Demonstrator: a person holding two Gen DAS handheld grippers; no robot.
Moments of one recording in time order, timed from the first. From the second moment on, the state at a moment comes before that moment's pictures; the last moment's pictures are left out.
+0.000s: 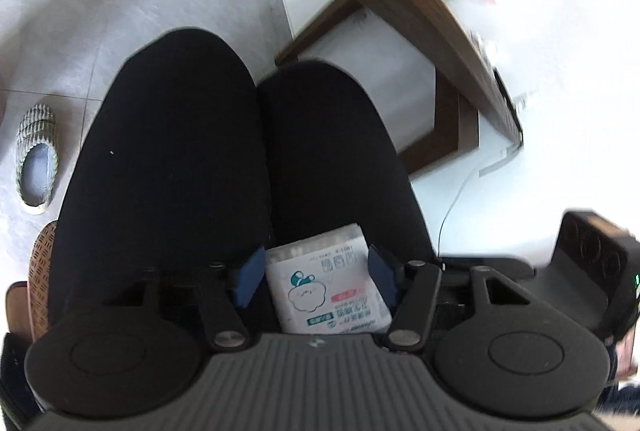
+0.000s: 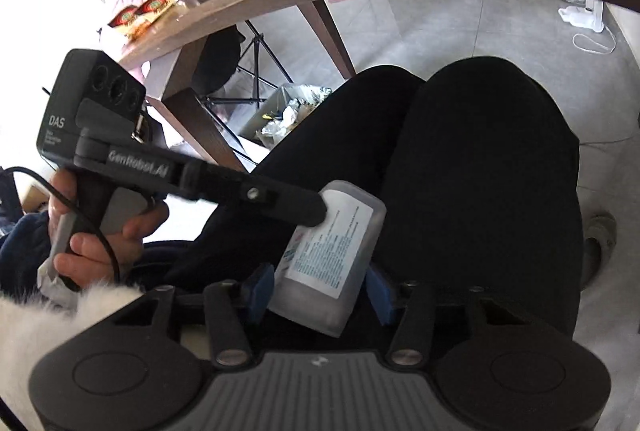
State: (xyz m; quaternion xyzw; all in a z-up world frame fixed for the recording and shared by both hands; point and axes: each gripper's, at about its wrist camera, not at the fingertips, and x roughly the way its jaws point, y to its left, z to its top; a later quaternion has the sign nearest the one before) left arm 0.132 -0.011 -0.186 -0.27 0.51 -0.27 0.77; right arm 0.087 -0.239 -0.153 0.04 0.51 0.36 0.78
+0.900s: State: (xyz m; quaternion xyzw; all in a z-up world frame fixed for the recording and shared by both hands) left arm 0.114 0.019 -0.158 -0.21 0.54 -0.33 0.75; right arm 0.071 -0.266 -0.091 0.03 0.45 0.41 0.80
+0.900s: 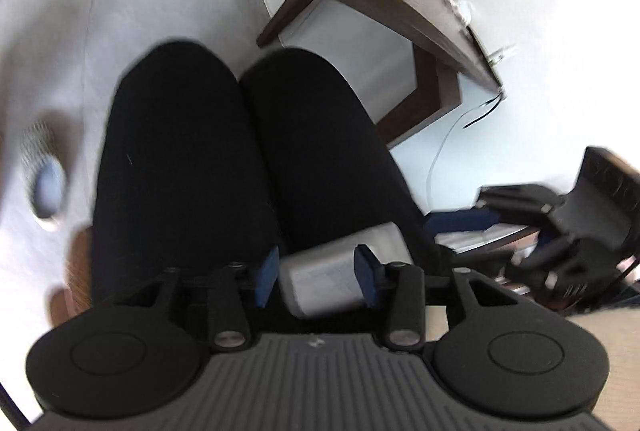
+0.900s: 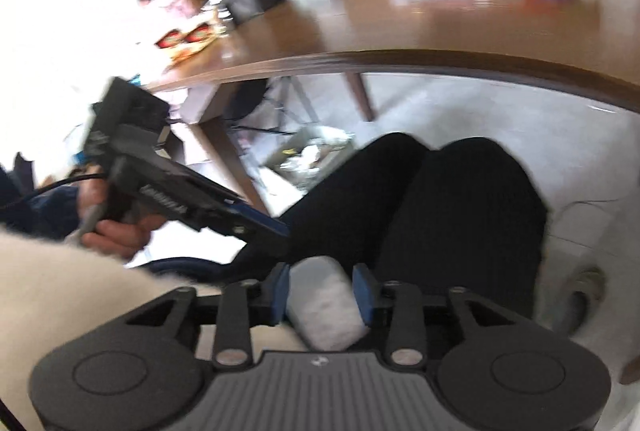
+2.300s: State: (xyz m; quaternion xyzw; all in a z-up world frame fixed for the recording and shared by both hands) left arm 0.149 -0.015 -0.170 -0.30 0.56 -0.28 0.72; right arm 0.099 -0.328 -0.105 0.09 0.45 0.31 0.83
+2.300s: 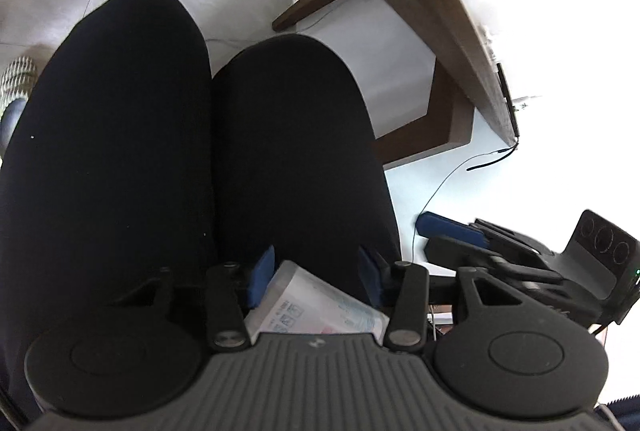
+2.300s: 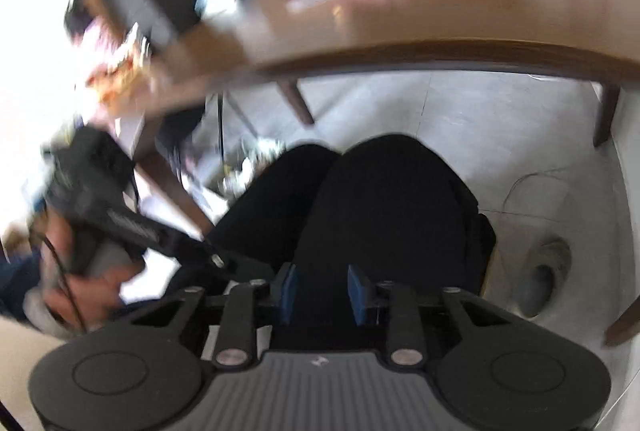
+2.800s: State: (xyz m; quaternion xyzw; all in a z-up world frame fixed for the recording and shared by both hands) left arm 0.118 0.023 -0.187 -0.25 0.54 -0.35 0.72; right arm 0.079 -0.263 -0.133 0.08 0.52 0.35 0.78
